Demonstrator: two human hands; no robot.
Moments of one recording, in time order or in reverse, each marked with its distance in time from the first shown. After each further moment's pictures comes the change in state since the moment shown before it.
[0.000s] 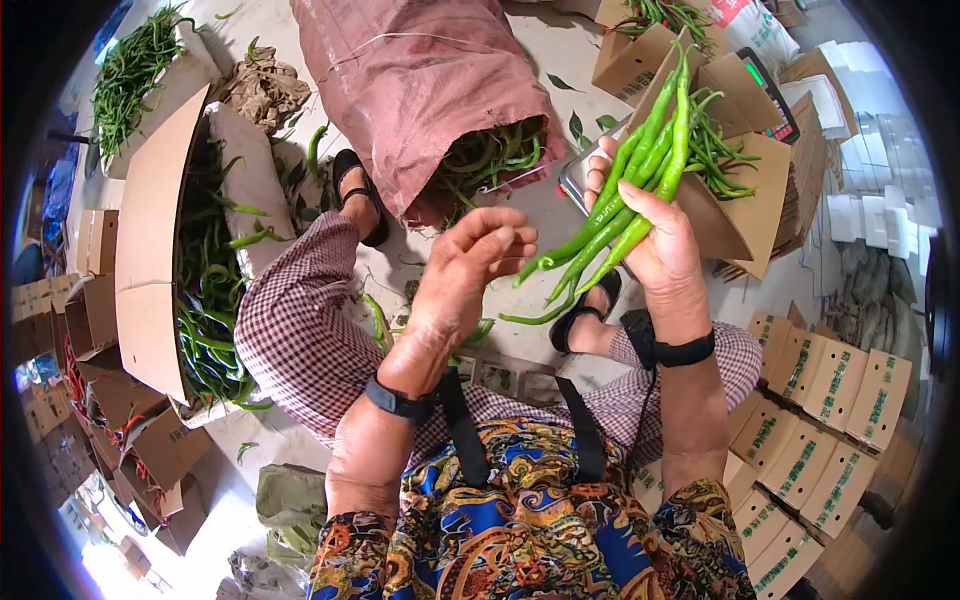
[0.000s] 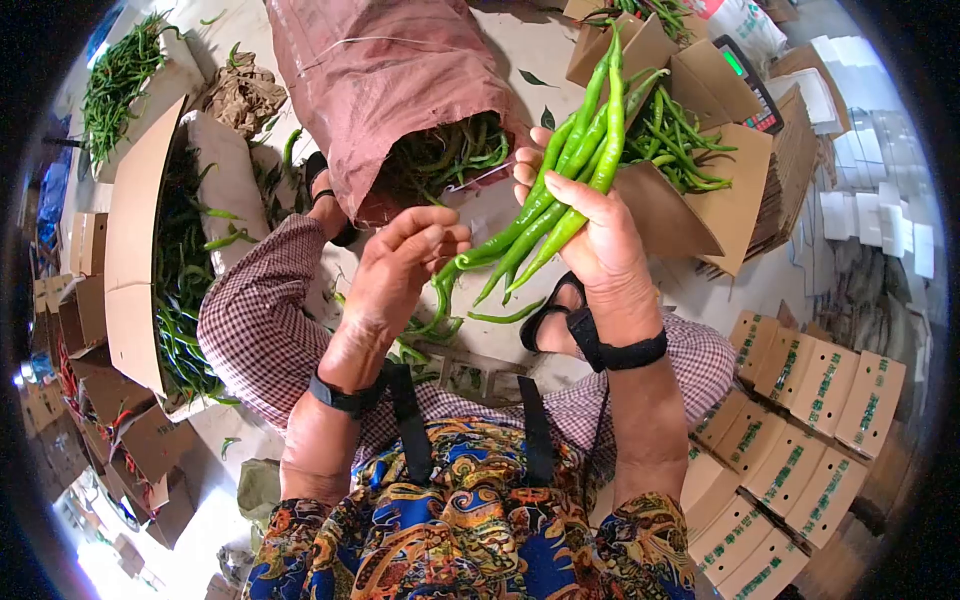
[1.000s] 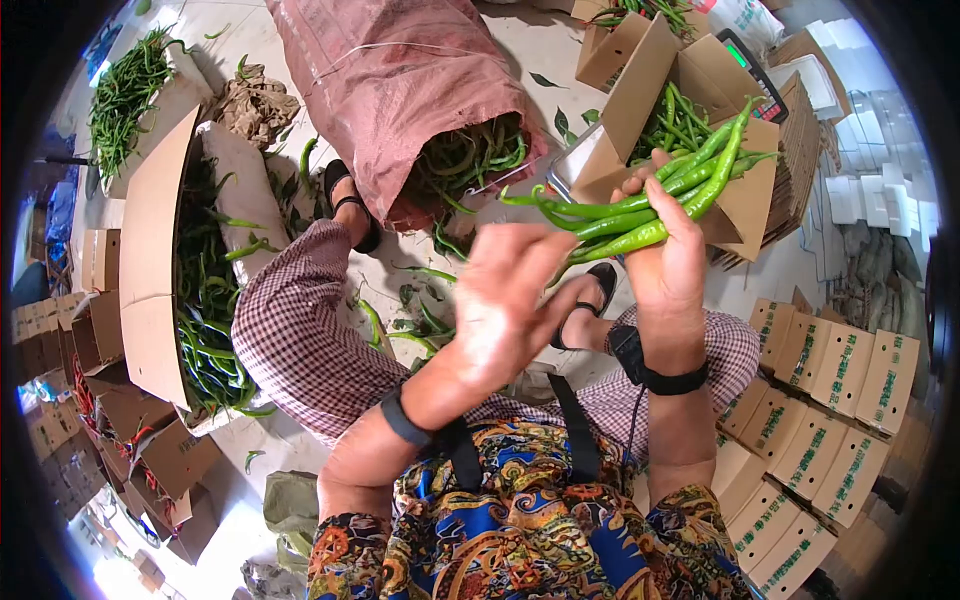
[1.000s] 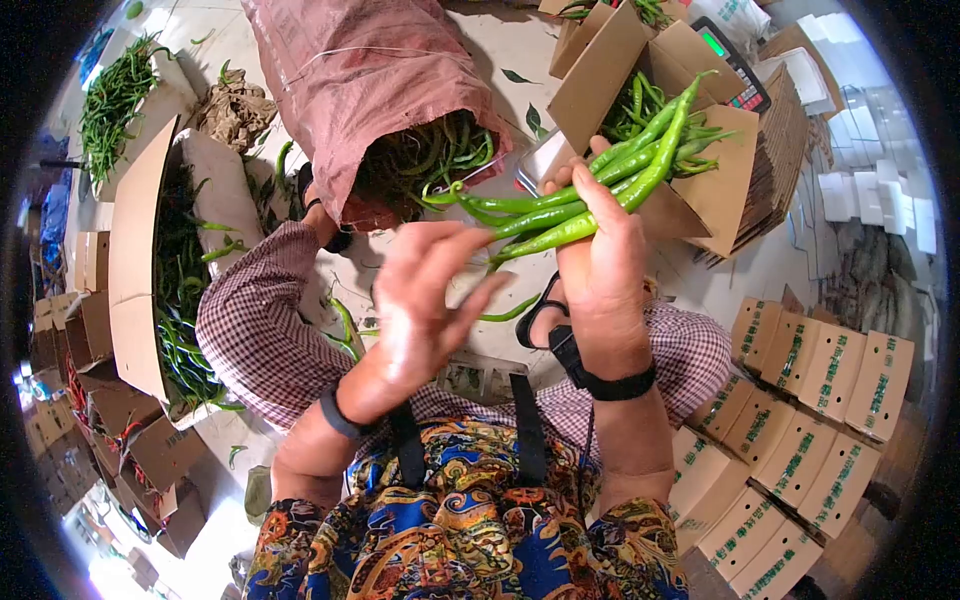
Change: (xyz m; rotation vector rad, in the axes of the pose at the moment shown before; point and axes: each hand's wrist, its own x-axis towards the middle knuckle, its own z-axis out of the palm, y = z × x) left_hand -0.025 0.002 0.074 1.173 0.058 1.020; right_hand -0.036 -0.006 0.016 -0.010 0.391 -0.372
